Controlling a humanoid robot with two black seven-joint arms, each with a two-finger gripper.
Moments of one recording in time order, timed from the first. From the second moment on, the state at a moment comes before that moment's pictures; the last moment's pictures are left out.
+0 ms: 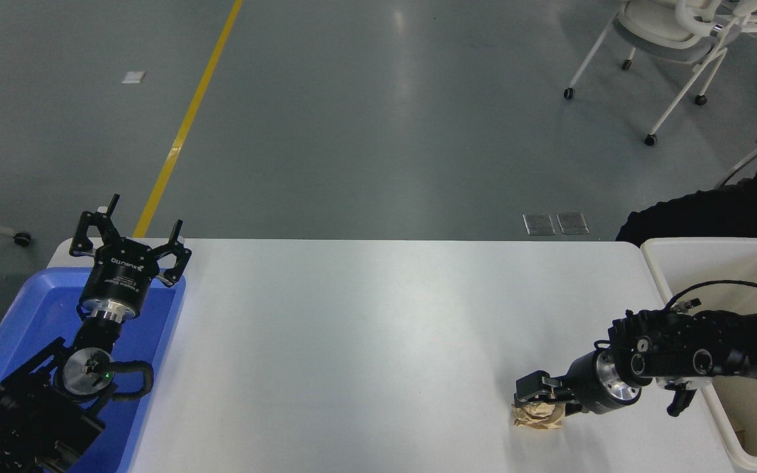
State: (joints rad) left arm -0.53 0.26 -0.95 -0.46 -0.10 -0.69 -0.39; right arm 1.19 -0.39 -0.86 1.09 -0.51 0.26 0.14
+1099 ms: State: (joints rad) left arm -0.53 0.26 -0.95 -0.46 -0.10 -0.69 -0.40; right arm 2.46 -0.49 -1.34 1.67 -0.33 0.66 0.18
